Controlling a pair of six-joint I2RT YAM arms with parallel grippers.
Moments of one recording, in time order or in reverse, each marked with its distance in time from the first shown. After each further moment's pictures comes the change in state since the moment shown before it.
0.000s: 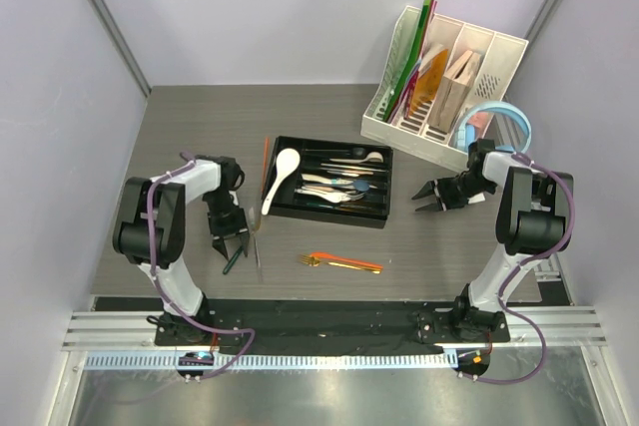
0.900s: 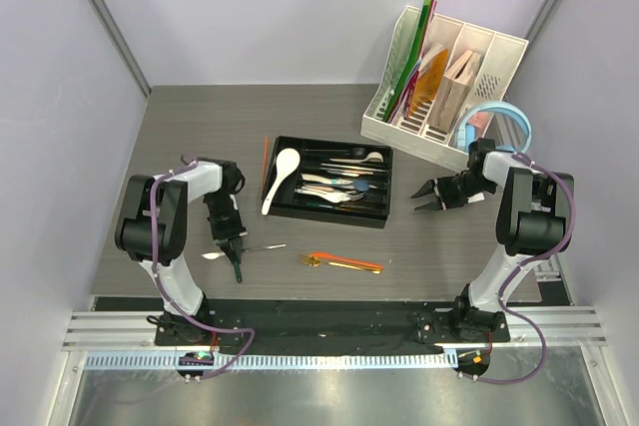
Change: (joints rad) left arm -0.001 0.053 -0.018 -0.013 0.004 -0.021; right arm 0.000 -0.006 0.001 0.003 -0.019 0.000
